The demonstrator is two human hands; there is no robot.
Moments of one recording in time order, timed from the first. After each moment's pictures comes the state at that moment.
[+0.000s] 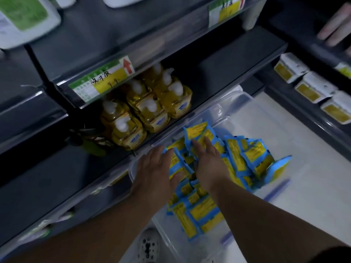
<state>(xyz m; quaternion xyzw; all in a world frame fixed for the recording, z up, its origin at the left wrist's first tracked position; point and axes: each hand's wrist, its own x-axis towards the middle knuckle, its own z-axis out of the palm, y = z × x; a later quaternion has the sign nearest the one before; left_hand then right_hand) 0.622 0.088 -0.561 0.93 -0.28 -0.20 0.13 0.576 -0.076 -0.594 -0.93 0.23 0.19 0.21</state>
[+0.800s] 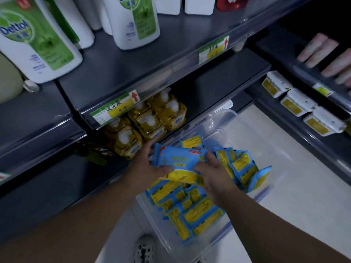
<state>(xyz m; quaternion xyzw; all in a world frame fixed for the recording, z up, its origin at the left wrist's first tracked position) 0.666 0.091 -0.515 0.77 -0.05 -0.37 0.52 0.563 -0.077 -0.532 -0.53 0.39 0.07 0.75</state>
